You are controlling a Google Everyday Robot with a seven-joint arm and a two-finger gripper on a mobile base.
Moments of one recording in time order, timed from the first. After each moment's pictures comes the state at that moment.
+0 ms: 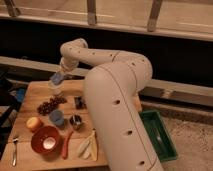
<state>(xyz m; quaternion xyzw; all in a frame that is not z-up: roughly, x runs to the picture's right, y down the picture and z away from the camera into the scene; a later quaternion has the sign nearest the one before) -0.223 -0.113 0.882 -0.24 -0.11 0.48 0.84</state>
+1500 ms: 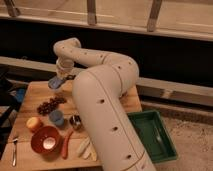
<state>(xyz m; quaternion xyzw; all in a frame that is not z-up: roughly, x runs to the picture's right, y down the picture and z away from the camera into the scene) -0.249 -0.092 0.896 -0.28 -0.06 0.42 0.86</state>
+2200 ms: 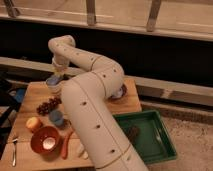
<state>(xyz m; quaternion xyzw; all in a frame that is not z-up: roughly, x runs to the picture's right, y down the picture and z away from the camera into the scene) -0.270 -0.107 0.916 -0.29 -0.05 0.41 0.86</state>
